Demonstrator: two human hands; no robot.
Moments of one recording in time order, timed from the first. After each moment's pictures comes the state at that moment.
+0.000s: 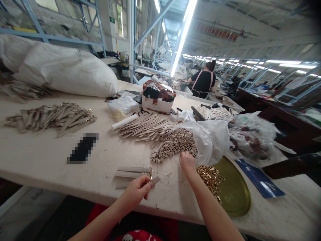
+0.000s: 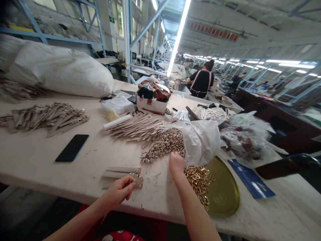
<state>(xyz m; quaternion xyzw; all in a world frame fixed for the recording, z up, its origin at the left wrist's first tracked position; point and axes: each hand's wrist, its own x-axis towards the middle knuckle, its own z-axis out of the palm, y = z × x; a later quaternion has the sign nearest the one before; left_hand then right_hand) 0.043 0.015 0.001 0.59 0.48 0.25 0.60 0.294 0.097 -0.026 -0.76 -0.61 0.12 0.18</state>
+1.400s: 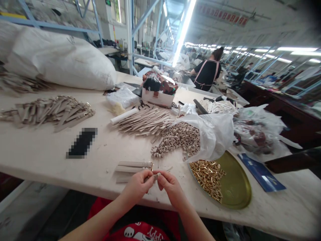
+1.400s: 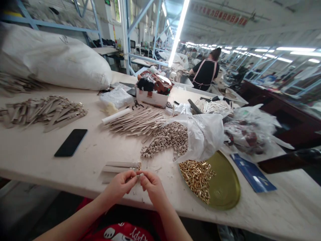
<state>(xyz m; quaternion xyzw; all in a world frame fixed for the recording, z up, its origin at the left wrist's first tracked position) 0.052 0.016 0.011 0.61 0.50 0.26 0.56 0.199 -0.001 -0.011 -0.49 -0.45 0.61 0.43</state>
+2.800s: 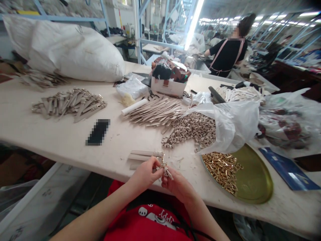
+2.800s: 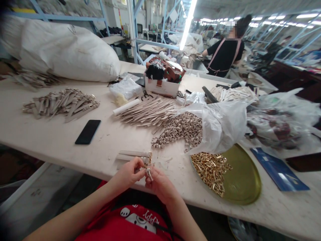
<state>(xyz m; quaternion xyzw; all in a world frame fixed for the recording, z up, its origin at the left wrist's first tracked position) 0.037 0.012 0.012 0.68 0.54 0.22 0.44 0.184 -0.018 -0.014 -0.38 -0.19 0.81 0.41</state>
